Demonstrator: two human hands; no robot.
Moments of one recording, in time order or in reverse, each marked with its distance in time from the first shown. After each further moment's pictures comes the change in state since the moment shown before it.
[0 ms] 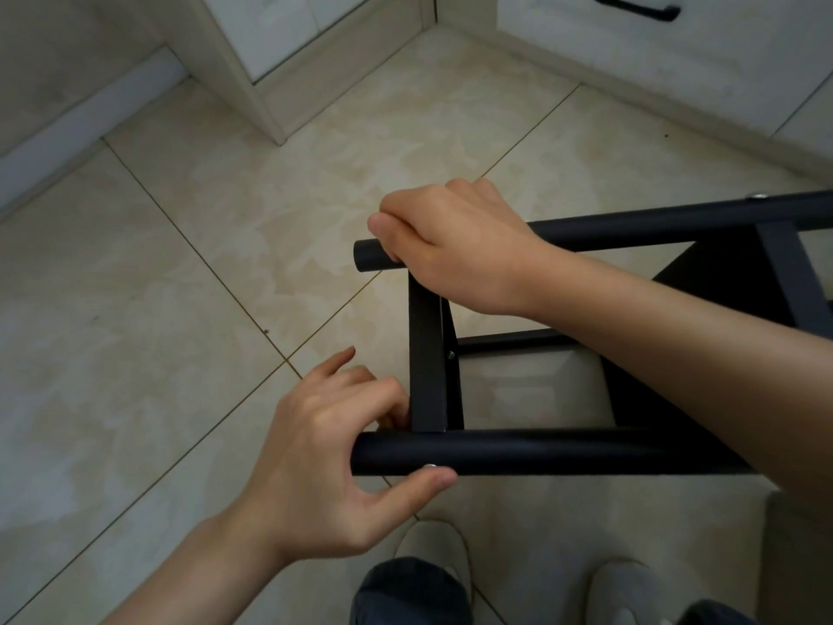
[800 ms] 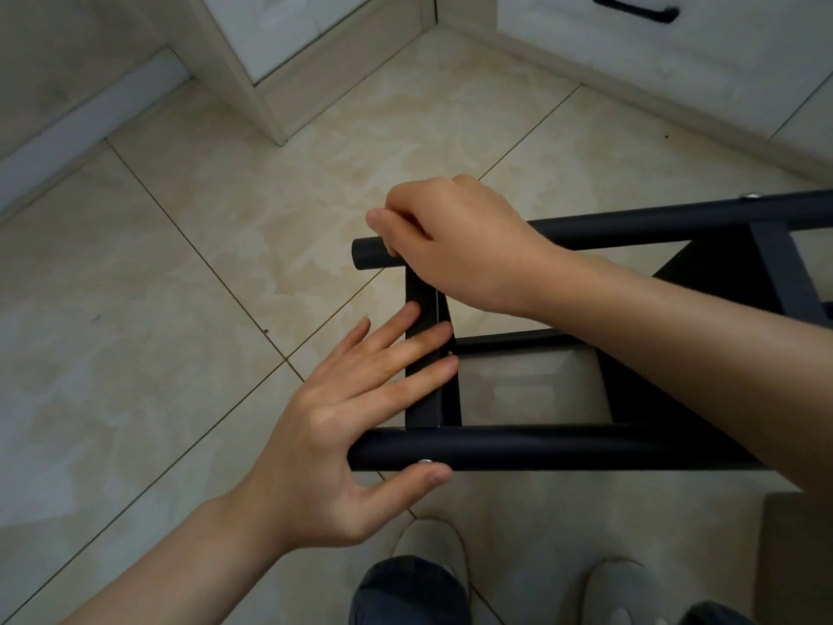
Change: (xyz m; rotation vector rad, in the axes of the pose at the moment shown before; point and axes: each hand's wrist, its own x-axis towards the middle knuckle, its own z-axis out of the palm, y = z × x) left_hand 0.007 0.001 0.003 -0.072 -0.027 0.094; right_hand -0.001 0.002 0.000 0.095 0.050 0.045
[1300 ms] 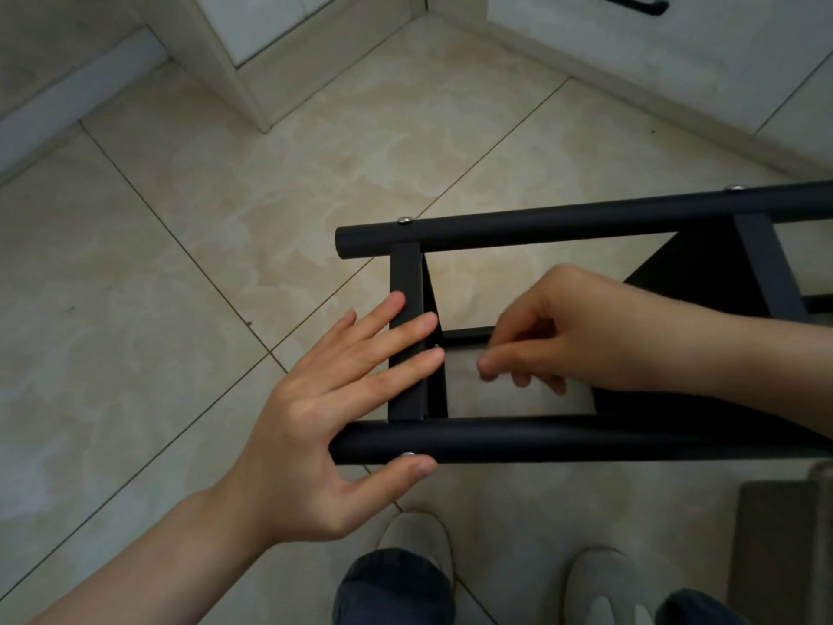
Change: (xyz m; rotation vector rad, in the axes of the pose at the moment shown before) left_hand 0.000 -0.001 0.004 -0.025 0.019 0.002; right_hand -0.081 0.040 -0.025 0.219 -0.463 0.276
